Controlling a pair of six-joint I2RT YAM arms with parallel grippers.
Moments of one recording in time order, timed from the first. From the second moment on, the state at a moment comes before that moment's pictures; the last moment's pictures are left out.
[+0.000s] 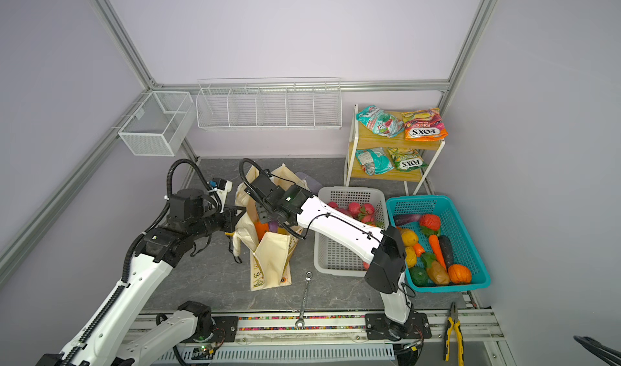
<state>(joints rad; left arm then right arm) -0.34 0.94 0.98 -0.62 0.28 -0.19 1.05 1.95 1.97 -0.95 0.28 0.55</state>
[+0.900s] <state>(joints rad) -0.34 0.95 0.98 -0.62 0.28 -0.19 1.05 2.15 1.98 -0.97 0.11 0.58</state>
